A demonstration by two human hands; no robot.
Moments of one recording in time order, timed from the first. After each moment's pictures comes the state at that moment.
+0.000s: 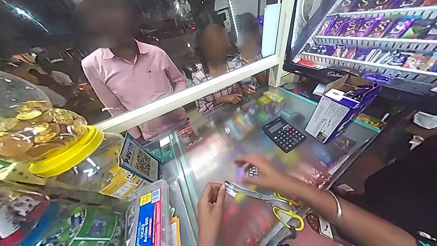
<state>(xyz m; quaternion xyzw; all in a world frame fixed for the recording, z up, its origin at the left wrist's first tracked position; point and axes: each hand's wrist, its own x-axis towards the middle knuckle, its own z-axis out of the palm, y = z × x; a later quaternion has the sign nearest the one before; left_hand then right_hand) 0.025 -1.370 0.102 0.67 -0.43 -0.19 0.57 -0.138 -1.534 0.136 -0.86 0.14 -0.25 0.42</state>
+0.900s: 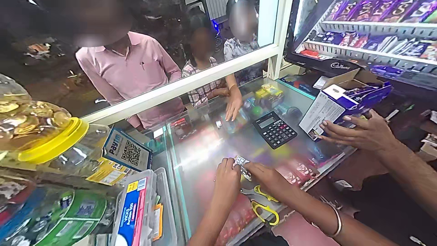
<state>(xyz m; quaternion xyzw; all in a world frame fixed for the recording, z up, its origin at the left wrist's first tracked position) -0.039 -1.455 0.094 0.68 -0.69 0.10 0.23 -0.201 -1.540 0.068 -0.91 0.13 -0.39 0.11</state>
